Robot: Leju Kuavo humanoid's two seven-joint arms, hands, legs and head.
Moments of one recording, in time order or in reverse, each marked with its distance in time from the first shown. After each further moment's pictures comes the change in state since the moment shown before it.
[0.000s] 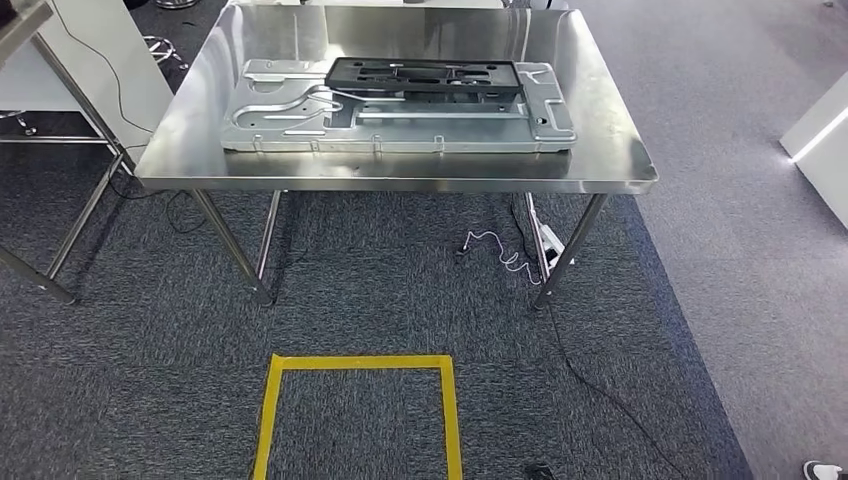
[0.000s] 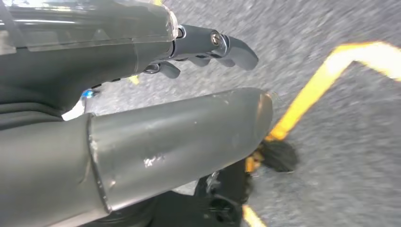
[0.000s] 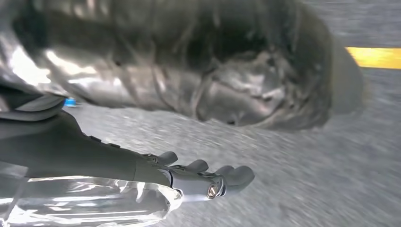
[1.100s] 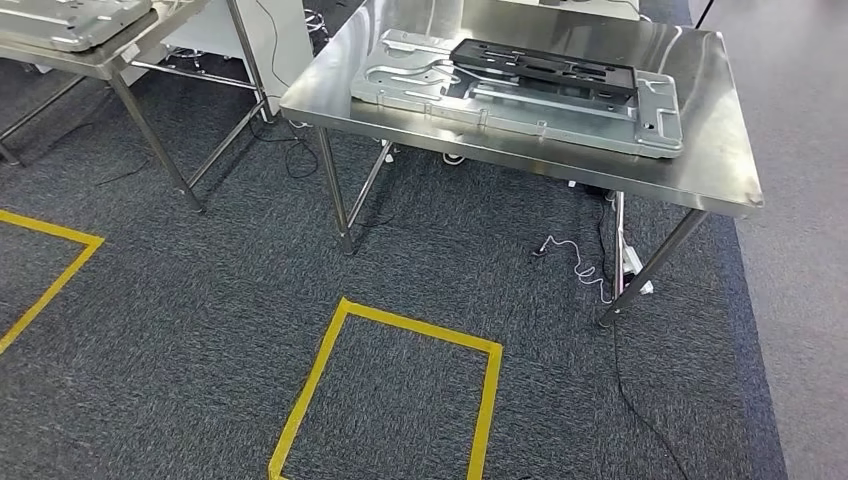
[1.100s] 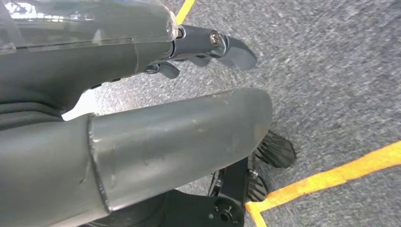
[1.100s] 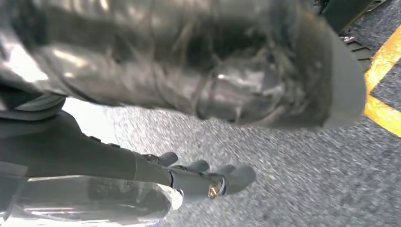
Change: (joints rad) left arm -0.003 0.011 -0.001 -0.001 -0.040 0.010 0.021; right arm -0.002 -0.014 0.037 0.032 0.053 0.170 0.109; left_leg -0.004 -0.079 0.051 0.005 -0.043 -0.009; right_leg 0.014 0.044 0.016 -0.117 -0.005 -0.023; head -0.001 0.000
